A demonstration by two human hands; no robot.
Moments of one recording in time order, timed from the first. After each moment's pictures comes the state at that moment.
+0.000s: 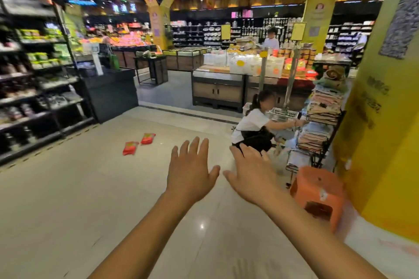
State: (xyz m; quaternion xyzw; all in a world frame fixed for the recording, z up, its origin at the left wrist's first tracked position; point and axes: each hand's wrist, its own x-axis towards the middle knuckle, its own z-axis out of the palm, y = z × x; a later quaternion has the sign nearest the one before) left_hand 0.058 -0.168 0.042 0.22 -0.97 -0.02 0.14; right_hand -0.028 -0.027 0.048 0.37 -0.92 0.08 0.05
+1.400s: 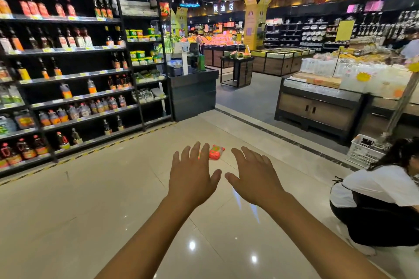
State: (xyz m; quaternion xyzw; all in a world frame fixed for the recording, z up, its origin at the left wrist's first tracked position) left_hand -0.197 -0.683 0.027 0.44 -0.89 0.03 0.14; right_hand -0.334 -0.588 0.048 0.56 -0.82 0.09 0.00
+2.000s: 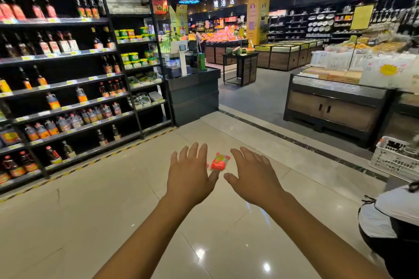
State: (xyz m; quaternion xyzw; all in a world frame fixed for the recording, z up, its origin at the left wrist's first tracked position) left_hand -0.354 -0.899 0.018 0.44 -0.89 0.05 0.12; right_hand -0.496 -0.808 0.024 0.57 -0.81 0.11 0.00
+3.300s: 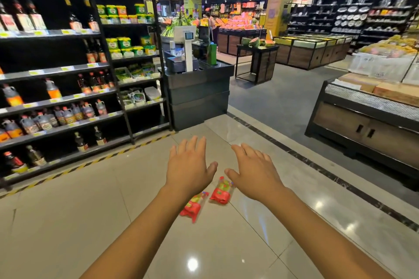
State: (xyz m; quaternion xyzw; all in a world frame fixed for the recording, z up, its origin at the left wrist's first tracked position) left_hand -0.620 -1.420 0.008 0.47 -0.87 0.02 0.13; right_hand -0.768 -1.333 0.024 0.60 -0.80 0.08 -0.03
